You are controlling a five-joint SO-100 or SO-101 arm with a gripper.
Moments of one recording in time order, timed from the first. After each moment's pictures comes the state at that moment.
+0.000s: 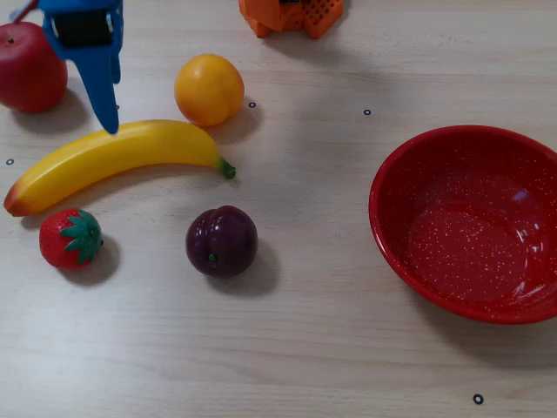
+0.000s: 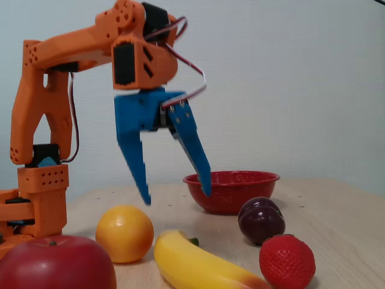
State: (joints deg) arm -40.6 78.8 71.7 96.2 58.9
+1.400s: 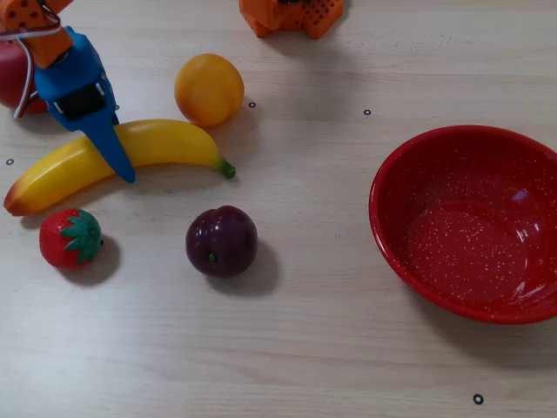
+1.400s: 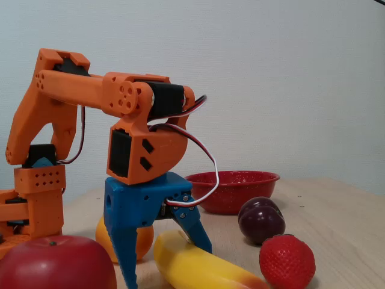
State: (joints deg) arm -47.8 54.9 64.9 91.1 78.6
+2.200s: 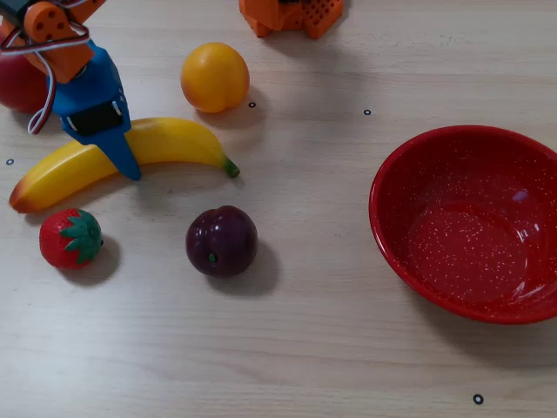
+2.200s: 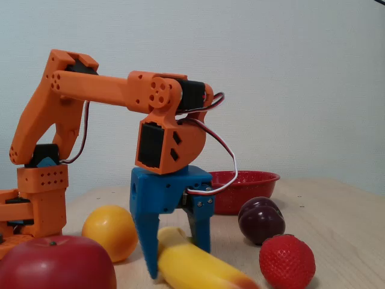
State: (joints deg) arm -41.4 54.7 62.0 94.2 65.7
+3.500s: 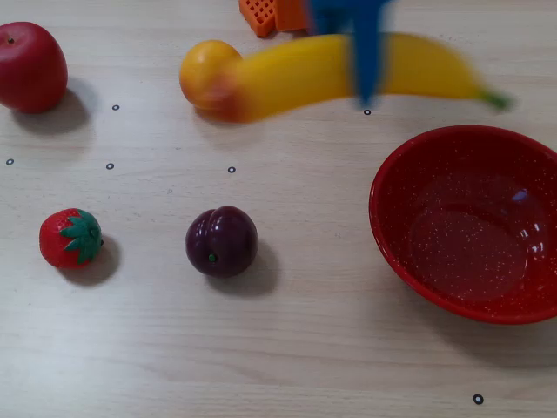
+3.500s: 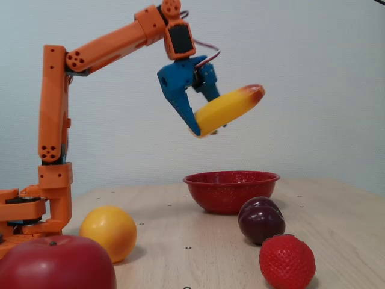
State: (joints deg) arm 11.1 87.5 56.3 101.7 22.5
